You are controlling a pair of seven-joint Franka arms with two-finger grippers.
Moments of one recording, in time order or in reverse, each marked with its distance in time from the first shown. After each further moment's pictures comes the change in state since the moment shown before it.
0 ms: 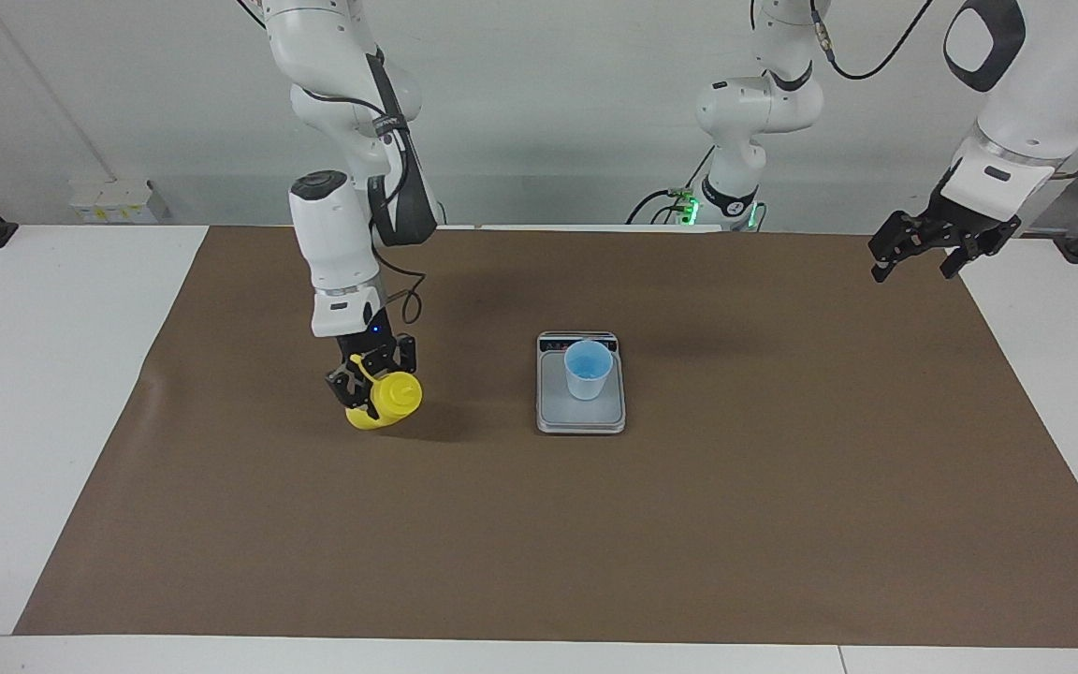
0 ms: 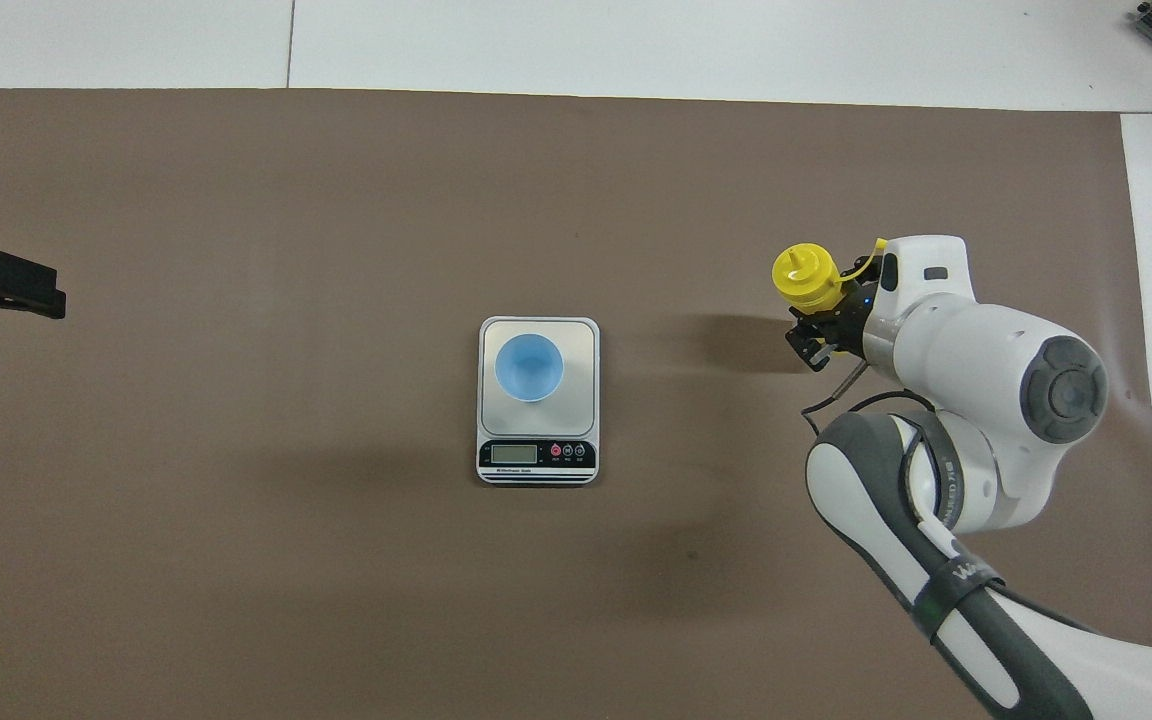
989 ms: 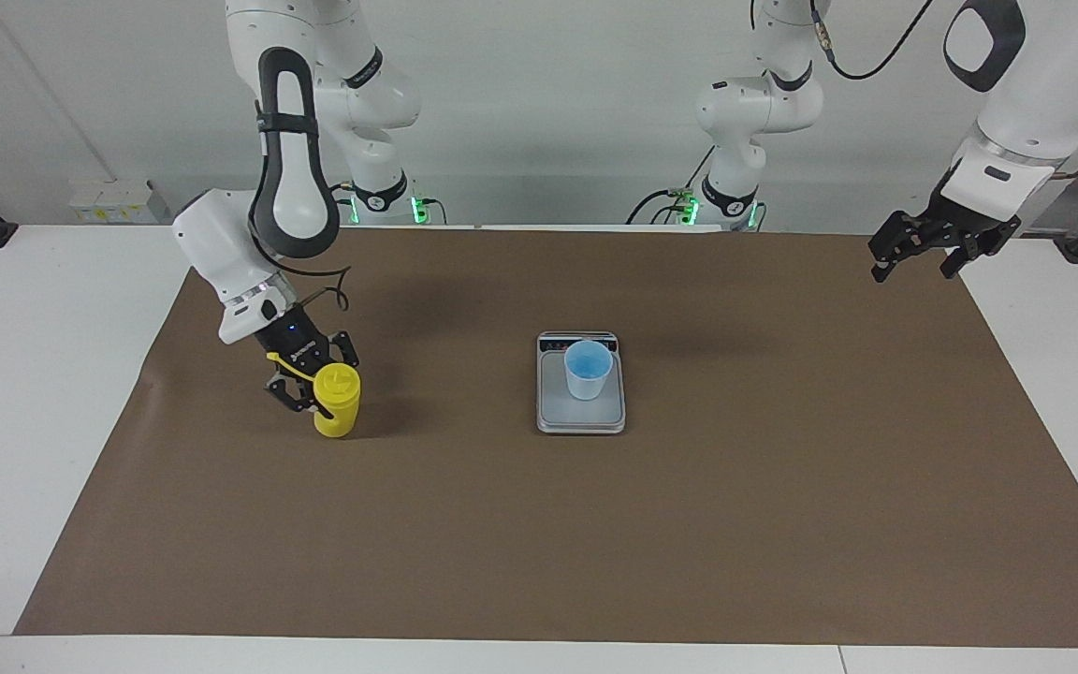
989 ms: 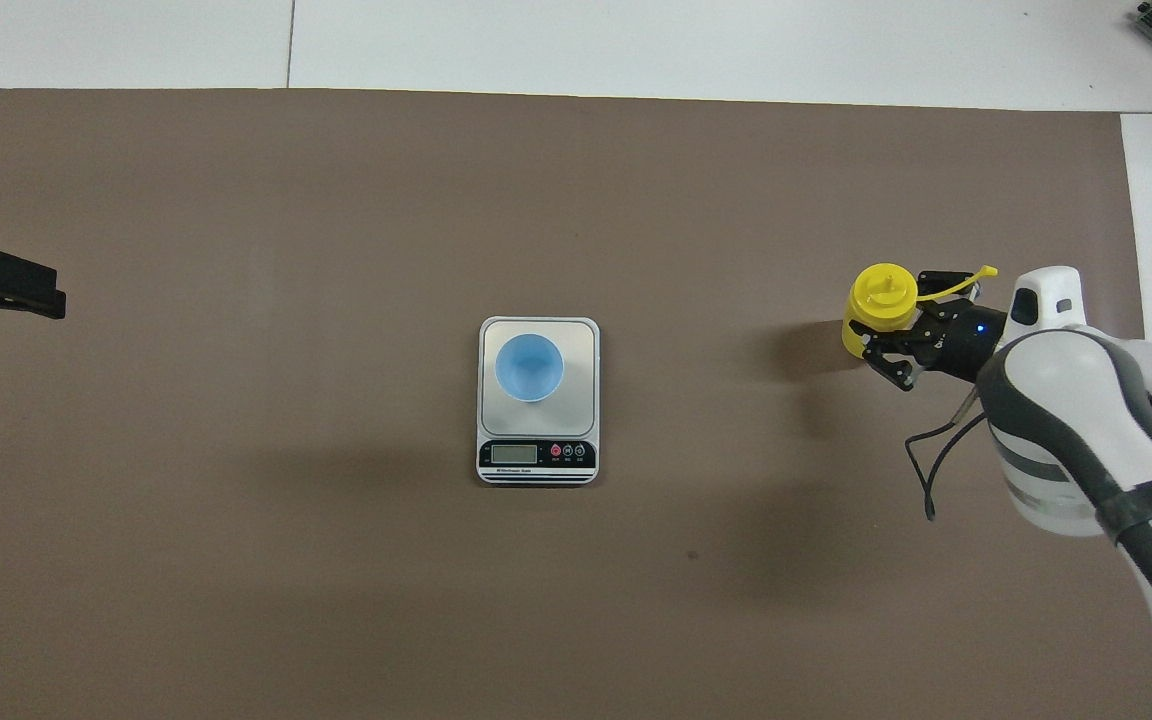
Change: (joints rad) left arm 0.000 0.000 0.000 0.000 0.000 0.000 0.000; right arm -0.202 -0.008 -0.001 -0.032 0.852 -0.193 -0.990
